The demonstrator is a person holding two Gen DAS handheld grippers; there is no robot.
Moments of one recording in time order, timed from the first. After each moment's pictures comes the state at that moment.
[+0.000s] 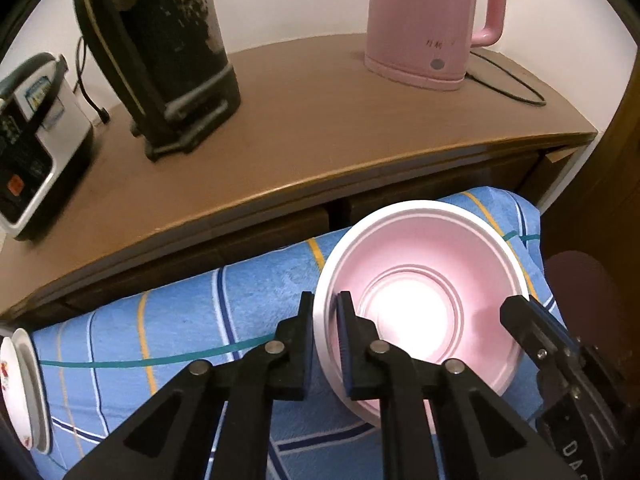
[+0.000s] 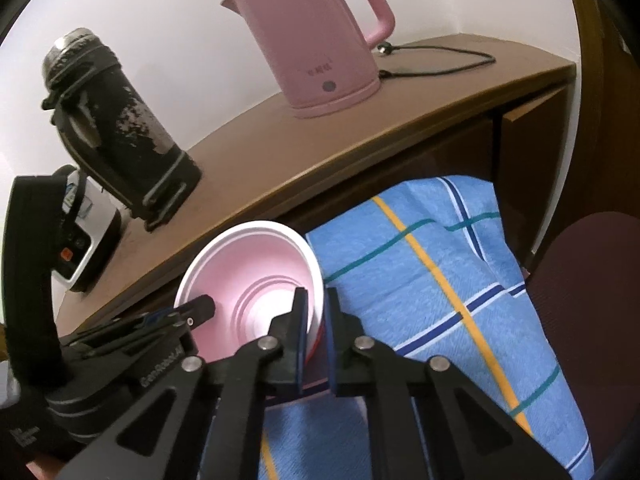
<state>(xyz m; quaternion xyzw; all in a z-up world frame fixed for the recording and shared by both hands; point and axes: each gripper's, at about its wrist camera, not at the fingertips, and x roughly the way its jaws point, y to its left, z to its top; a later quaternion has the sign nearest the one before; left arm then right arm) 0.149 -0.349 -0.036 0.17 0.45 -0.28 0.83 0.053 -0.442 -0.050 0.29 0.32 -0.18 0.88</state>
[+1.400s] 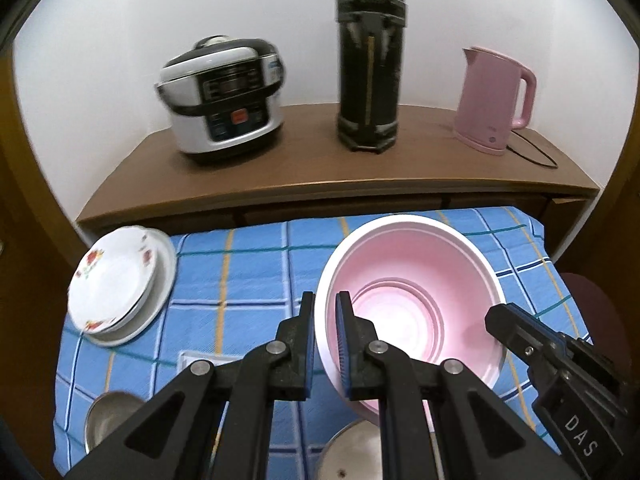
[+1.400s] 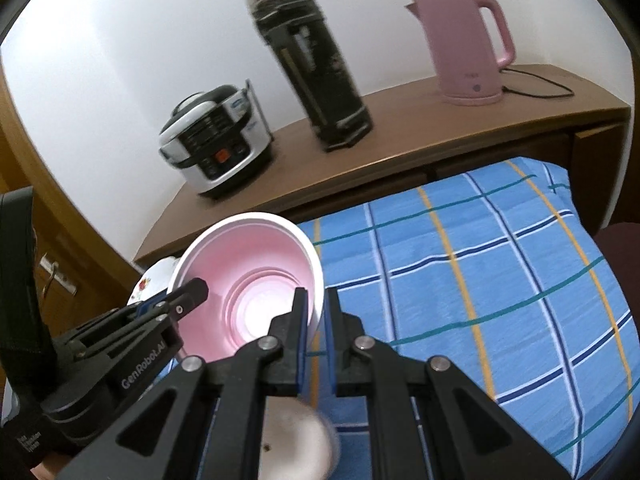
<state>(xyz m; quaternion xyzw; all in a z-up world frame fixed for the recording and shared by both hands) 0.053 -0.107 0.027 0.08 0.37 -0.19 0.90 -0.007 -0.236 0.012 0.24 0.32 -0.04 0.91</state>
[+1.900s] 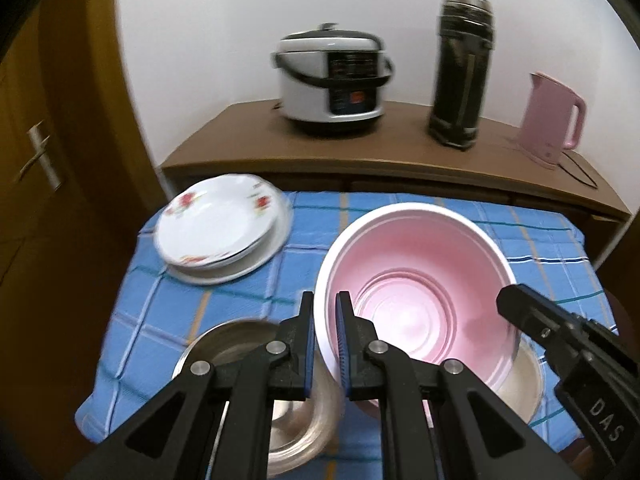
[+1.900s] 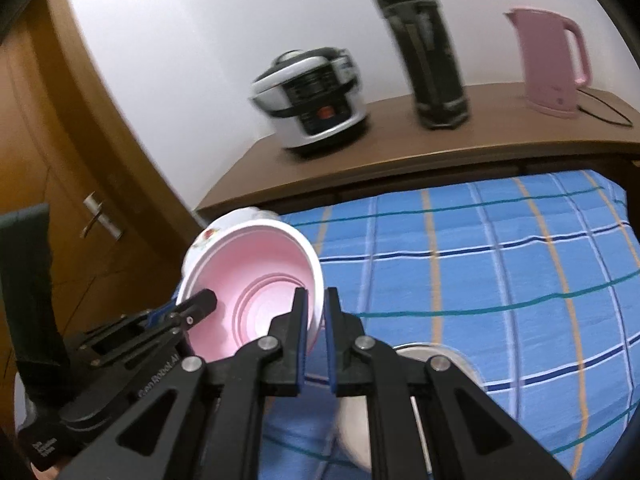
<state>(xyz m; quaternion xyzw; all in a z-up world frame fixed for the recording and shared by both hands) 0.028 0.025 0.017 0.05 0.38 -0.10 0.92 -0.006 -0.118 0.019 0.19 0.33 0.07 0.92</state>
